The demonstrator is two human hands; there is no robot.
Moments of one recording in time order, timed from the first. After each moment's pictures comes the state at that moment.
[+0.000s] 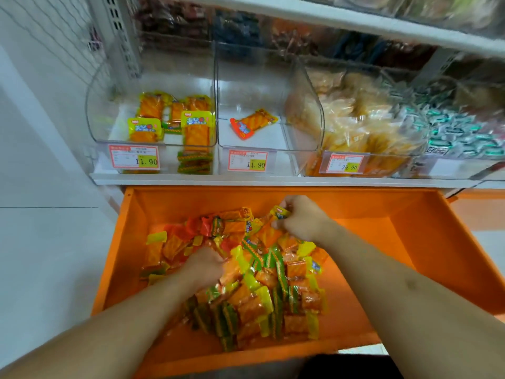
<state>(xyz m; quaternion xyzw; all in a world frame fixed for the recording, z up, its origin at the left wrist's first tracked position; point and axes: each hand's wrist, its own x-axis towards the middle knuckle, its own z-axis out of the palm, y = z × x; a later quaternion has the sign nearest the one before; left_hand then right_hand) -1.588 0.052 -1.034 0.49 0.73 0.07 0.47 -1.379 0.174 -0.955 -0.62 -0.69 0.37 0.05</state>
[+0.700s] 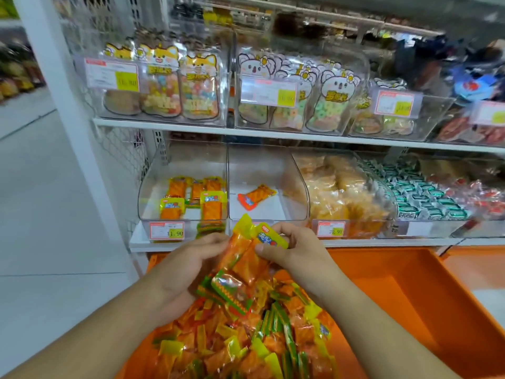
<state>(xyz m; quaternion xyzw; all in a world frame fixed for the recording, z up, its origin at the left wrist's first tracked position) -1.623 0.038 -0.820 0.28 0.49 0.50 0.66 -1.414 0.094 -0.808 -0.45 -0.65 0.53 0.31</state>
